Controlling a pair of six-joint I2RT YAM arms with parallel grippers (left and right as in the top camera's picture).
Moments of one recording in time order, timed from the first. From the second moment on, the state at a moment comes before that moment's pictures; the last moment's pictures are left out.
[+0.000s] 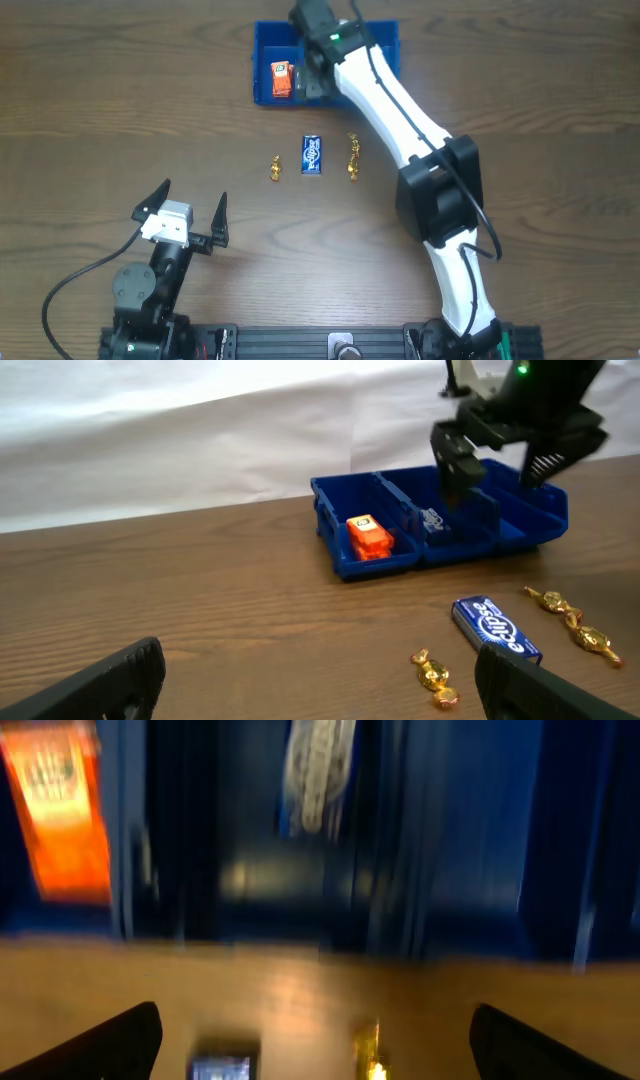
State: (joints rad) left arm -0.14 0.01 0.02 -0.10 0.12 0.04; right arm 0.52 2.29 2.14 -1.17 0.19 0.44
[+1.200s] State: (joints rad) left arm -0.14 0.01 0.02 -0.10 0.12 0.04; right arm 0.66 2.29 1.80 -1.07 0.01 0.67
